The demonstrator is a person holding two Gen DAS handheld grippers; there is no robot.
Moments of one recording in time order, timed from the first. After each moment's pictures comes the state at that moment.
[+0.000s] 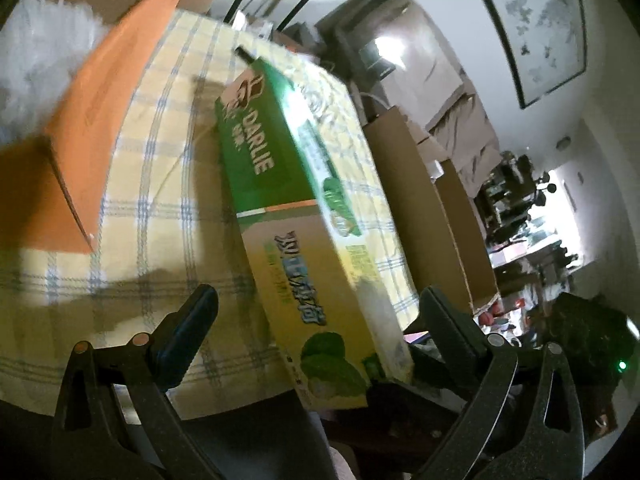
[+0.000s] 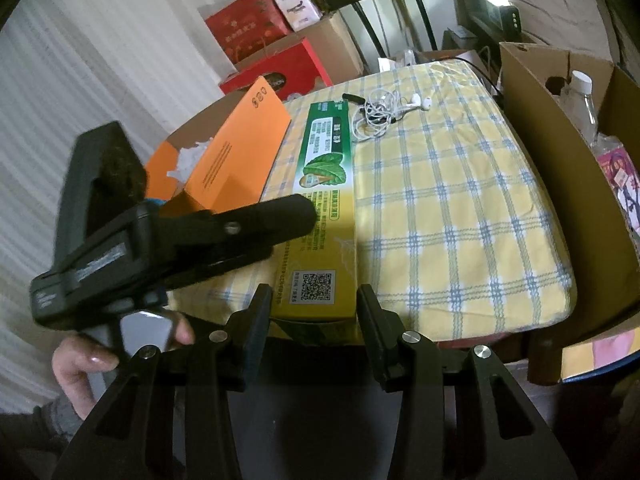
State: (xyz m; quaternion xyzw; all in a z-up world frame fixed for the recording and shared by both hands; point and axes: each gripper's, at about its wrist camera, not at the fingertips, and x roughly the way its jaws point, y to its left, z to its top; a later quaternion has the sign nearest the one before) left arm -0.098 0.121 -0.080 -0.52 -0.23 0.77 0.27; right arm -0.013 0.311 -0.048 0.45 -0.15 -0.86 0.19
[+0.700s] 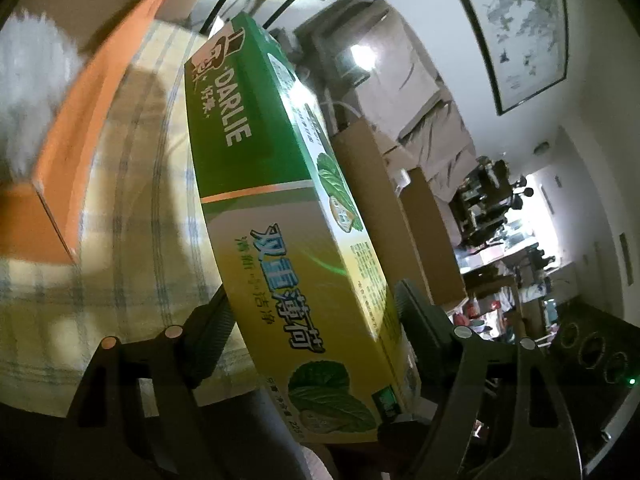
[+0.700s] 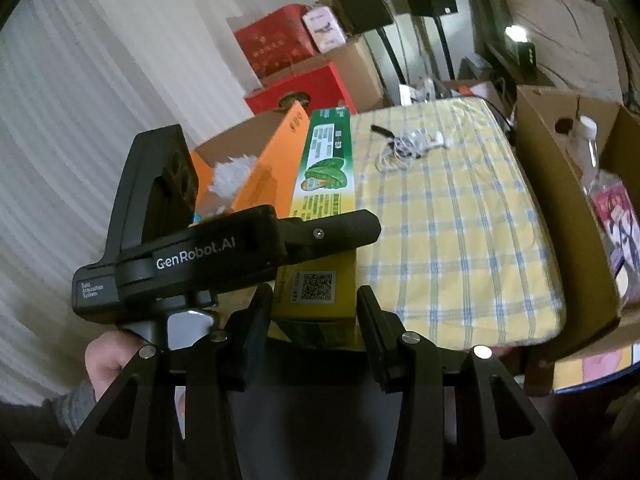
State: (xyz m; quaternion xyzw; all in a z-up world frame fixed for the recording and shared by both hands) left arm -0.095 0.125 -0.050 -0.49 -0.26 0.77 0.31; right arm 0.003 0.298 -0.006 0.42 -0.13 -0.87 0.21
